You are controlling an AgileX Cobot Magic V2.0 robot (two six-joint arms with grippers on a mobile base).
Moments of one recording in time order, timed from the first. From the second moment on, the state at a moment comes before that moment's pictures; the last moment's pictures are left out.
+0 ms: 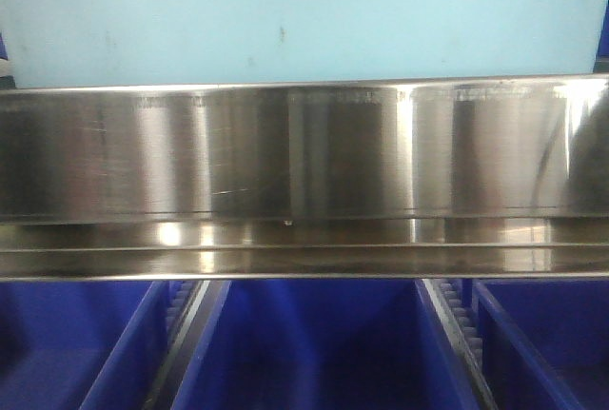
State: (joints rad) left arm -0.44 1.45 -1.42 0.15 1.19 -0.47; right arm 0.48 1.39 -1.41 -0.19 1.23 0.57
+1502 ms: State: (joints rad) left arm -0.44 1.46 -1.75 0.30 0.99 -0.40; right arm 0.48 1.40 -1.68 -0.44 1.02 0.52
